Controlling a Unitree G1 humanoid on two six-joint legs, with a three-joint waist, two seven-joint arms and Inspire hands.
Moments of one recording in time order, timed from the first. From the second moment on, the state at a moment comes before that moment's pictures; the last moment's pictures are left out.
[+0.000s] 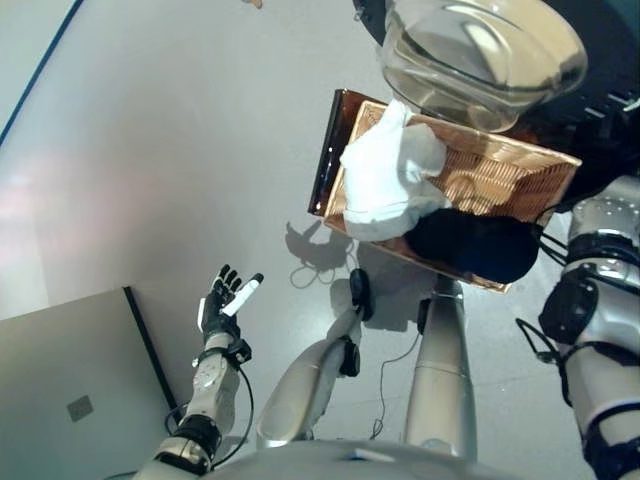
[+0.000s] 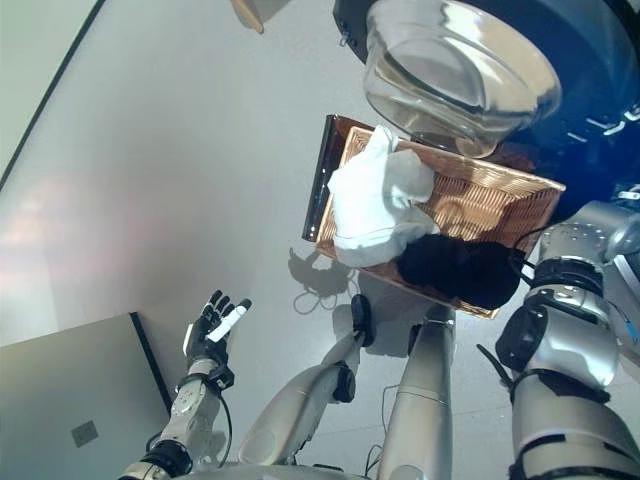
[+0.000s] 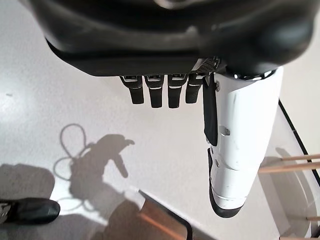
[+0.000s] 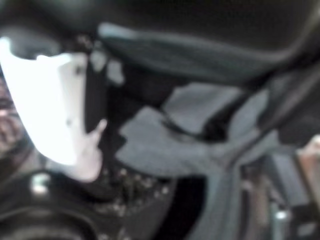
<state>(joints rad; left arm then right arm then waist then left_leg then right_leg) -0.08 0.14 -0.24 0.86 -0.67 -0.46 0.16 -0.97 -0.71 -0.54 1.08 1.15 -0.57 -0.64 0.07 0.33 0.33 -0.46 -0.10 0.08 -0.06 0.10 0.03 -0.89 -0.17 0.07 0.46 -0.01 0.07</state>
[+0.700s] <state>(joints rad) -0.04 0.13 -0.24 0.86 -0.64 -0.46 0.18 -0.84 -0.80 -0.62 1.00 0.96 -0.59 -0.80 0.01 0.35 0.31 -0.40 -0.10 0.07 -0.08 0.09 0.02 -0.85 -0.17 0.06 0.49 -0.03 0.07</state>
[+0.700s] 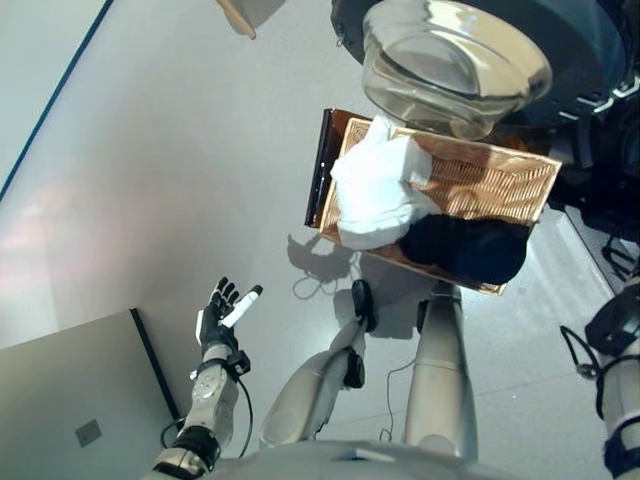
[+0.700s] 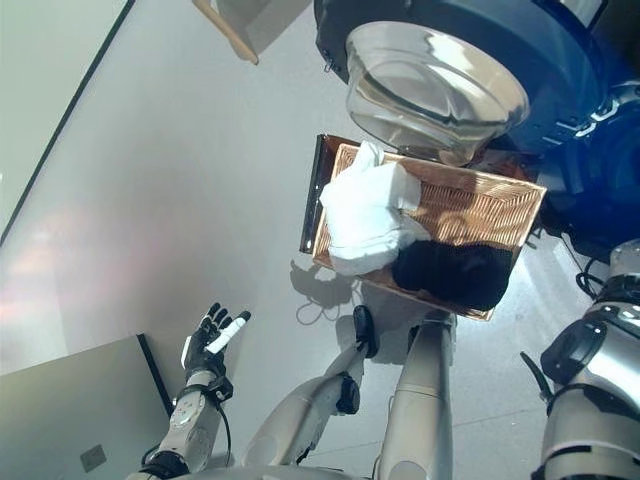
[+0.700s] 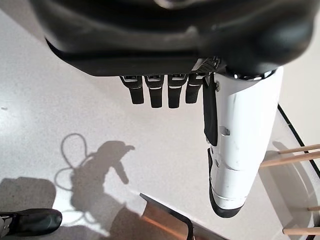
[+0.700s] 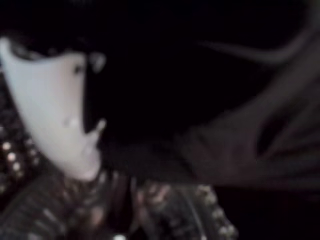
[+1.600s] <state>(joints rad) -0.03 0.15 -0.01 0.88 -0.56 -0.46 0.20 -0.29 -0.29 -0.23 0.75 0.61 -0.36 -0.48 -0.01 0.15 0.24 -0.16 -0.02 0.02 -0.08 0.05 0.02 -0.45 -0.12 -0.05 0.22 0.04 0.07</state>
